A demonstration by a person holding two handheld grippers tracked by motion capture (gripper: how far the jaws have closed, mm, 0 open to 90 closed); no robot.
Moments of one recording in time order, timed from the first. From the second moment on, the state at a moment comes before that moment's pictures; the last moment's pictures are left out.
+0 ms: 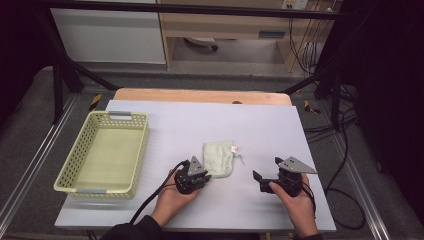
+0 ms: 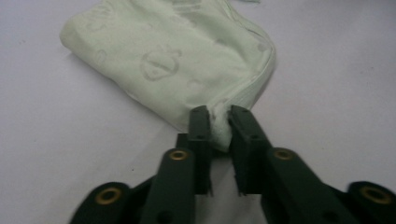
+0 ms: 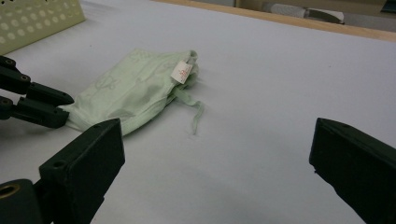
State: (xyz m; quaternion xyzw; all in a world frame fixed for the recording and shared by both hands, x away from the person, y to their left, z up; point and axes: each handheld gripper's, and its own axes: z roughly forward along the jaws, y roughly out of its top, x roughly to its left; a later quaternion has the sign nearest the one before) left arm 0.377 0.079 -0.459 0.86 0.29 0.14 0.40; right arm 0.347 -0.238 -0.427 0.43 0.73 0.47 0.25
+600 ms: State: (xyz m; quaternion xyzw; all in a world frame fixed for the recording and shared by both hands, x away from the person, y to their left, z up) left arm 0.347 0.115 -0.452 0.87 0.30 0.09 0.38; right arm 0.342 -0.220 -0.424 0.40 0.75 0.46 0.24
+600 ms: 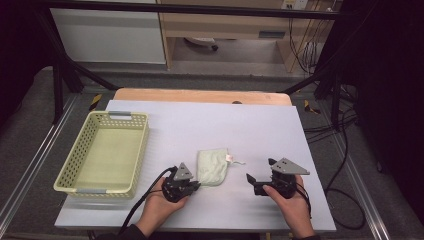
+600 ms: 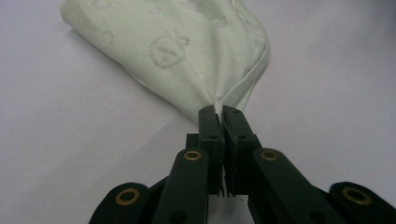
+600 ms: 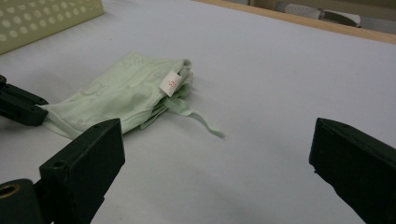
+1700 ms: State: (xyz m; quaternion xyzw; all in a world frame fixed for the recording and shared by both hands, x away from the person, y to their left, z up) left arm 0.297 0.152 -0.438 0.83 0.35 0.13 0.41; right arm 0.309 -0.110 -0.436 0.28 0.86 0.41 0.15
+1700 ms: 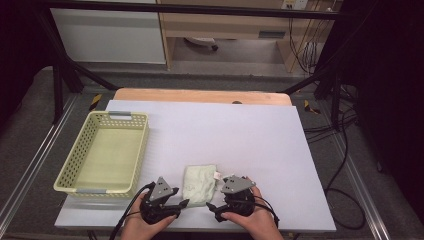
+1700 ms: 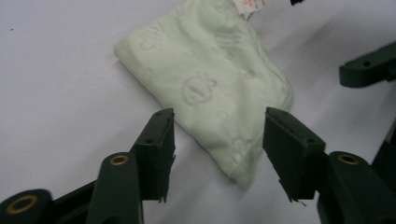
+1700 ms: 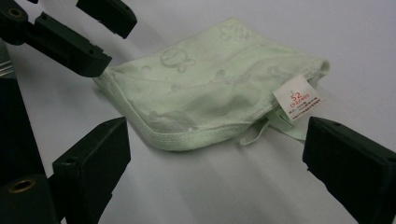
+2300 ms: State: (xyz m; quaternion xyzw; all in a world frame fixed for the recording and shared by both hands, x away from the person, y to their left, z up) left arm 0.305 0.158 -0.440 0.80 0.39 0.17 0.41; right arm 0.305 -0.096 -0.442 0.25 0.88 0.39 0.13
